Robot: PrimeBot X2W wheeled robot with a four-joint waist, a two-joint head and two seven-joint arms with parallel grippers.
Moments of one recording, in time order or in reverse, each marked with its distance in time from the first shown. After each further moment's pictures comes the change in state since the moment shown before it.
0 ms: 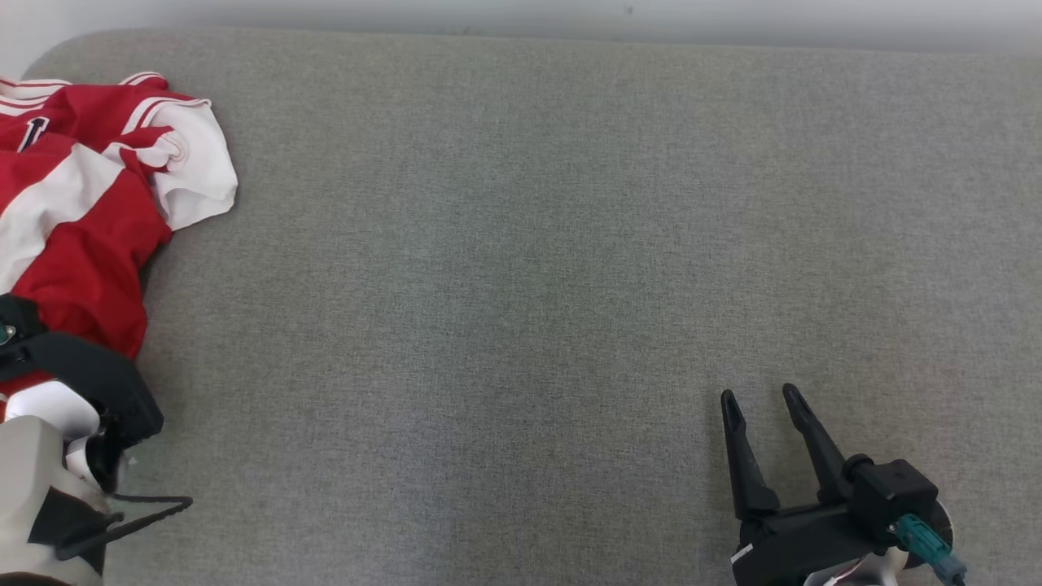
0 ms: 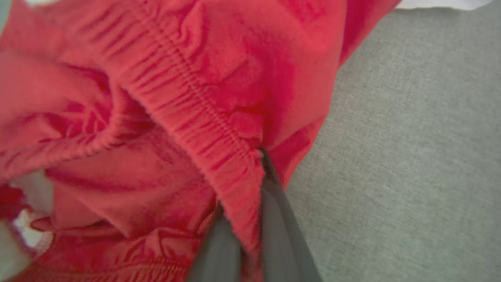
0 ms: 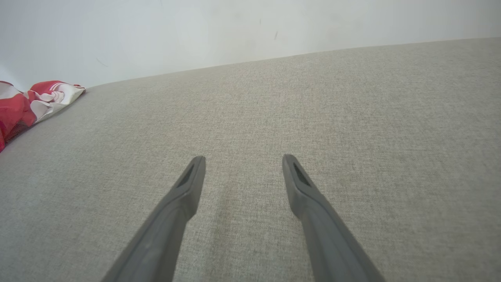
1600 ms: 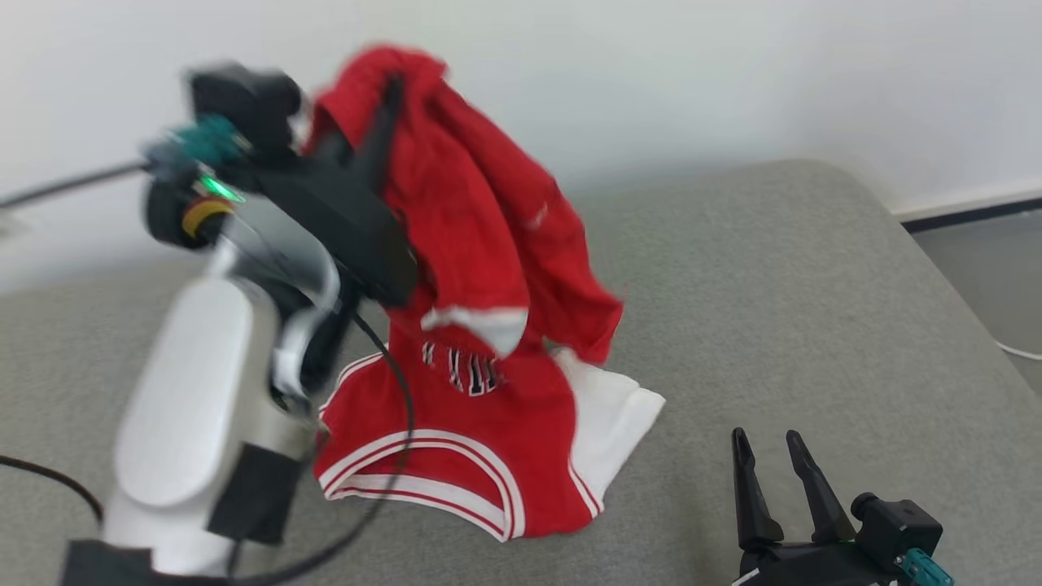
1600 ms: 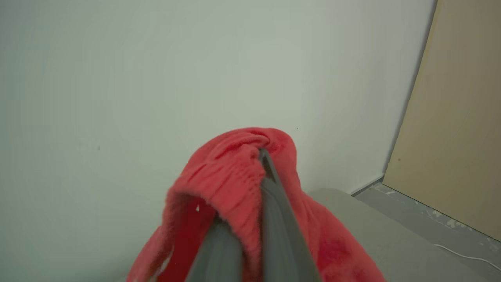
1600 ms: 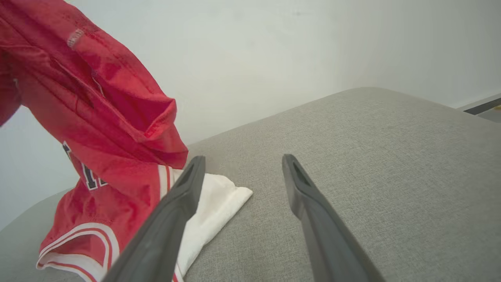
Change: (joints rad) left arm 0.030 -0.184 -0.297 -0.949 -0.054 -0.009 0.062; right arm -0.011 0.000 0.004 0.205 0.177 0.000 -0.130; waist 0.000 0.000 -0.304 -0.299
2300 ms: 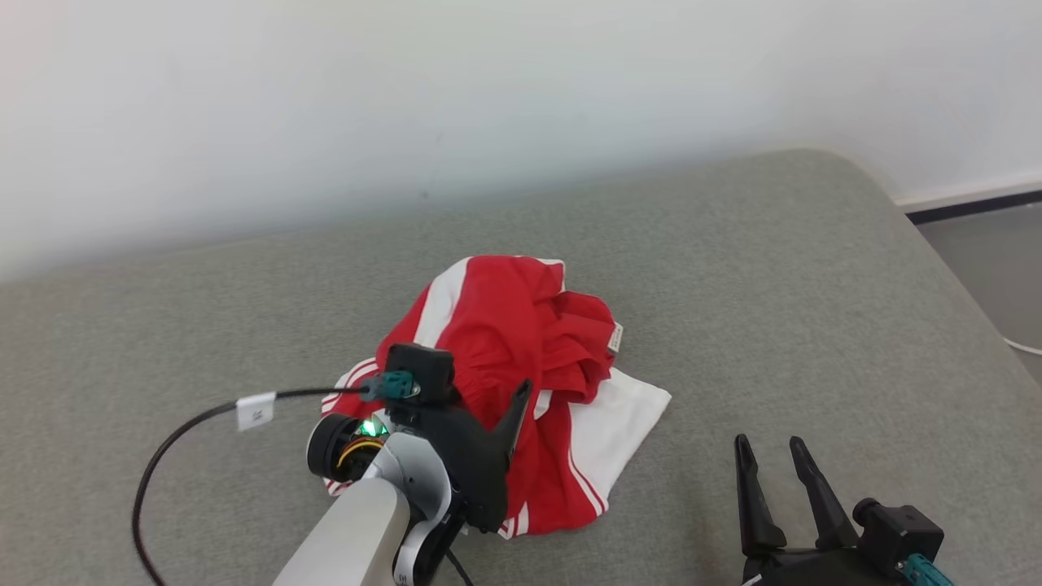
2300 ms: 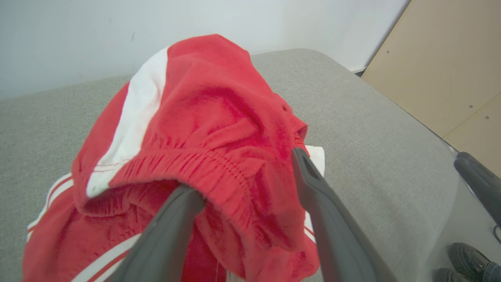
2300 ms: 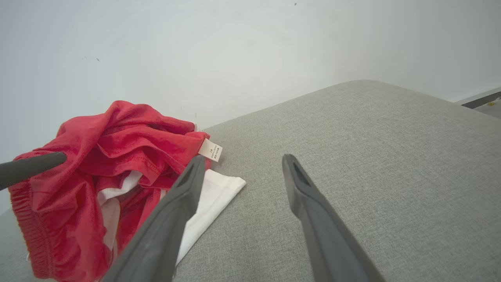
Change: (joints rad) left arm 0.264 -0.091 -0.226 0.332 -0.036 -0.003 -0.095; right arm 0.003 0.000 0.003 0.002 -0.012 0.000 0.000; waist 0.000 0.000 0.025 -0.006
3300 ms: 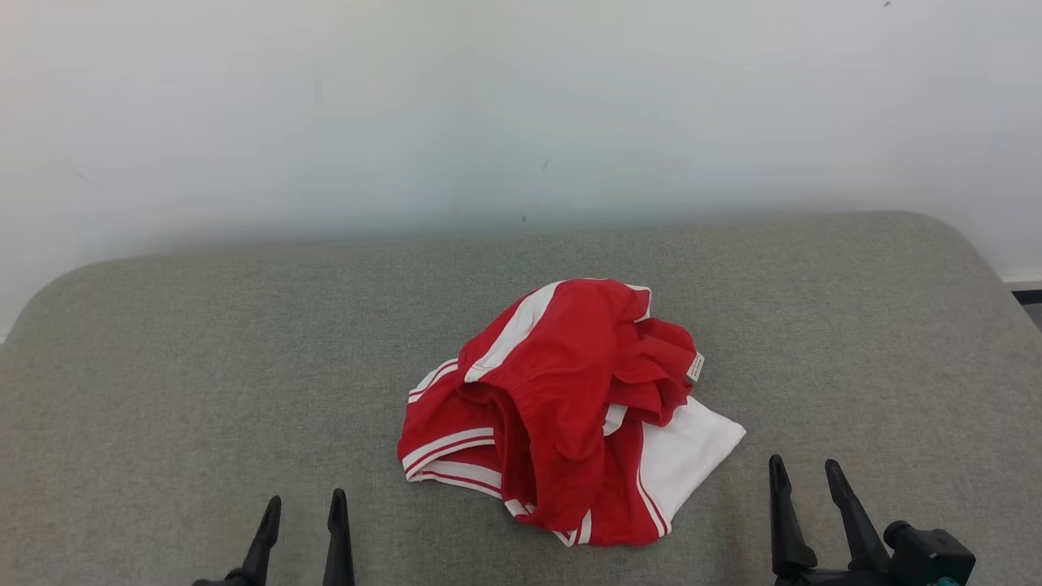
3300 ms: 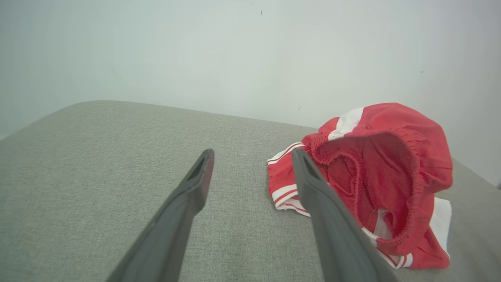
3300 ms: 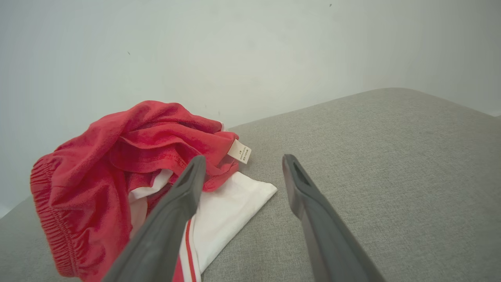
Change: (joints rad) left arm 0.565 0.122 0.257 -0.387 0.076 0.168 -0.492; right arm 0.058 0.000 -0.077 -0.014 -0.029 0.000 0.000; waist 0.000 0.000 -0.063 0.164
